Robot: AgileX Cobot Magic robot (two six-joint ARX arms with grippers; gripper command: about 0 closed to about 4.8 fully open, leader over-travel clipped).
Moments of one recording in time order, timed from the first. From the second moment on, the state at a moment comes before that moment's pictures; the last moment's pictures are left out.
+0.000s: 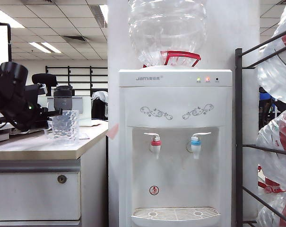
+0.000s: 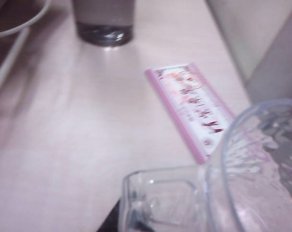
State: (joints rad) left arm 0.03 2.23 1.43 0.43 0.11 -0.04; right arm 0.31 0.86 0.95 -0.16 -0.36 0.10
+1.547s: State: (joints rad) left arm -0.01 2.19 1.32 0.53 -0.14 -0.11; right arm 0.30 0.86 0.95 -0.16 -0.39 0.10
